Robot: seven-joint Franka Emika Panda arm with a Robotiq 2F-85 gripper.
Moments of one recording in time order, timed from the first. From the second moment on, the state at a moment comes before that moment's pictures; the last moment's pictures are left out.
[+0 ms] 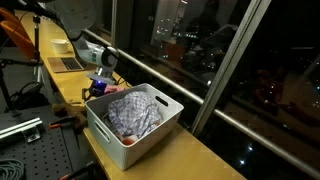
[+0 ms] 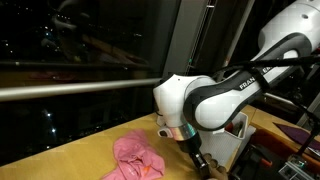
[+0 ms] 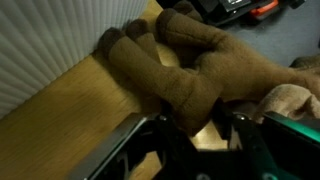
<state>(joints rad) 0.29 0.79 0.24 -1.75 -0.31 1.86 -0.38</state>
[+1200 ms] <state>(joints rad) 0.25 0.35 0.23 -1.93 -0.35 2.02 -0.38</state>
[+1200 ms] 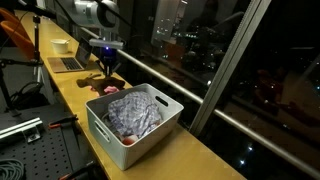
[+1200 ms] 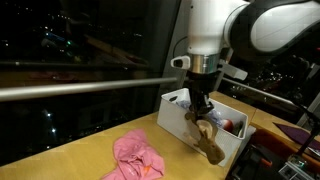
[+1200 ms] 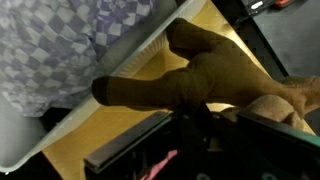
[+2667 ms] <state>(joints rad) 0.06 0.08 0.07 -2.07 -0.47 1.99 -0.45</state>
